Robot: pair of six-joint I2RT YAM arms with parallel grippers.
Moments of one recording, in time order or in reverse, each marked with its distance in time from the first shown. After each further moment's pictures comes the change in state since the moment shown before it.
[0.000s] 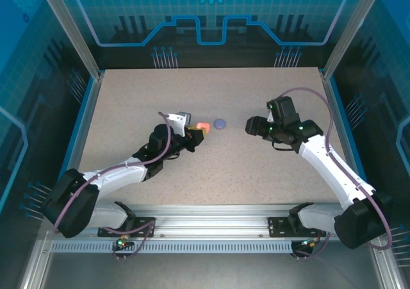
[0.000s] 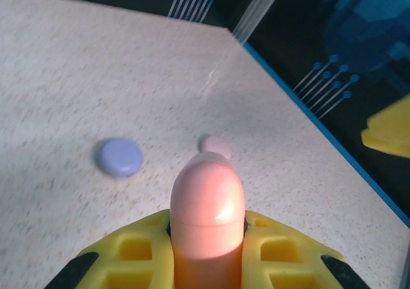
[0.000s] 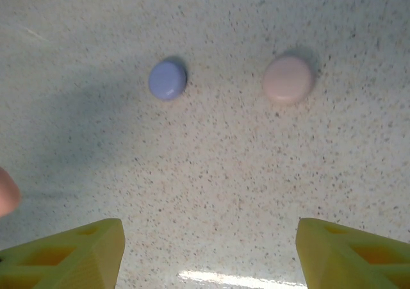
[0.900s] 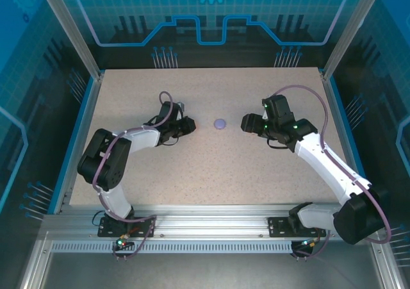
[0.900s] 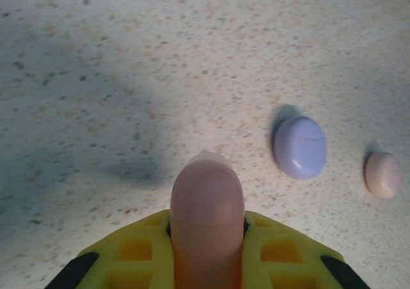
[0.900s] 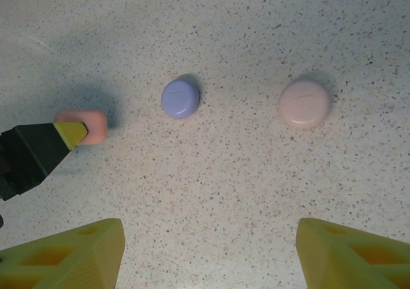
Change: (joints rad) left arm 0.233 0.461 0.385 -0.421 0.060 -0.180; right arm 0.037 0.044 0.023 0.075 0.050 -0.002
